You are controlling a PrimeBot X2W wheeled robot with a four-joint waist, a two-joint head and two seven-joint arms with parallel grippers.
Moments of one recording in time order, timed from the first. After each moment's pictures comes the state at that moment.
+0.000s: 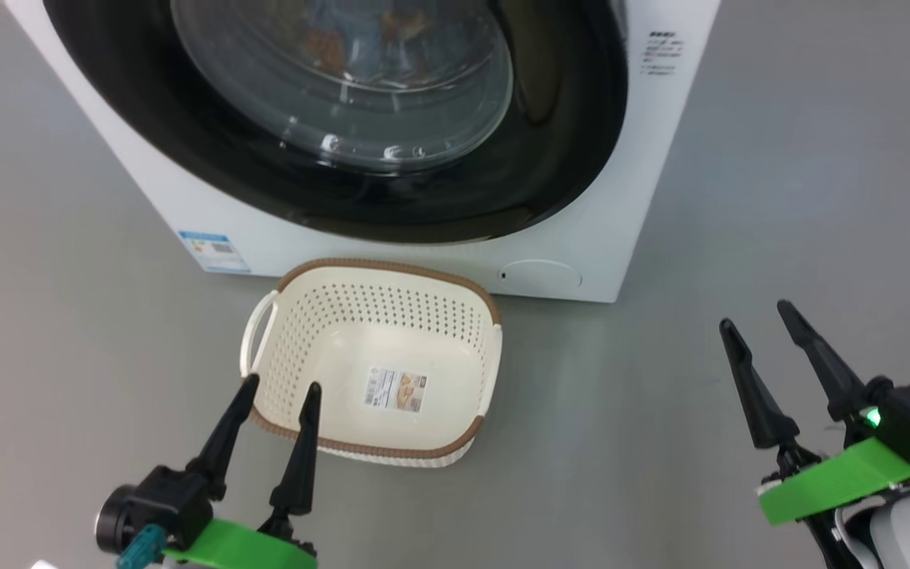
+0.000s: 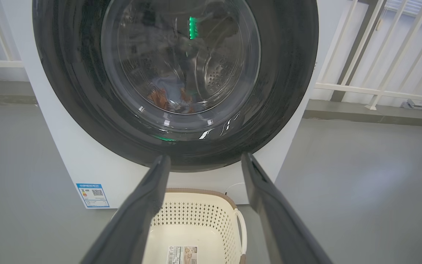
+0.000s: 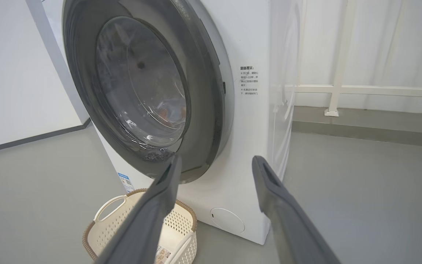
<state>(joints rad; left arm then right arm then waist) -0.12 0.08 -0.26 0.16 -0.28 -0.11 -0.25 -0.17 -0.30 0.13 0.10 0.37 0.13 -0.26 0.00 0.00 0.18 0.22</state>
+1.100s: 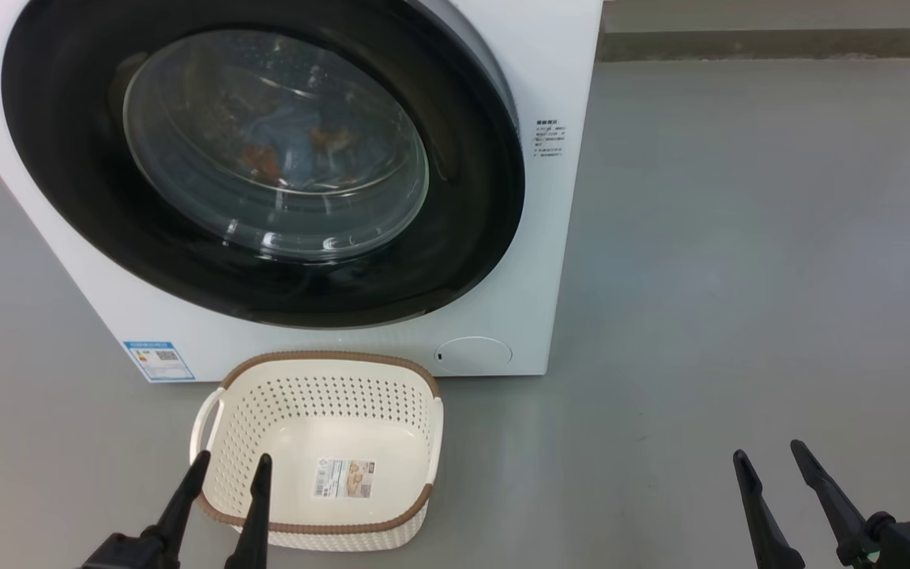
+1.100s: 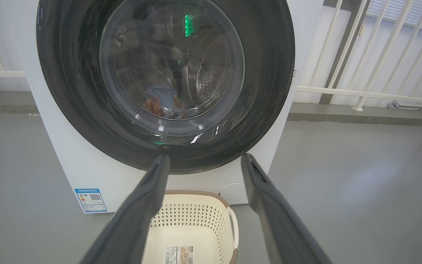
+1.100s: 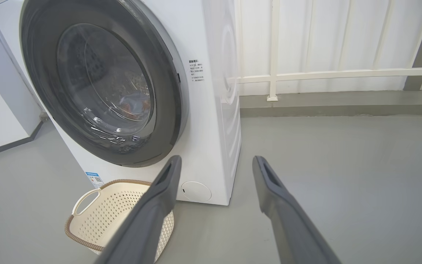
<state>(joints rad) 0.03 0.15 -0.21 0.12 -0.33 -0.07 -0.22 0.16 -0.15 0.00 -0.01 0.28 0.13 -0.21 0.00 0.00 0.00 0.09</state>
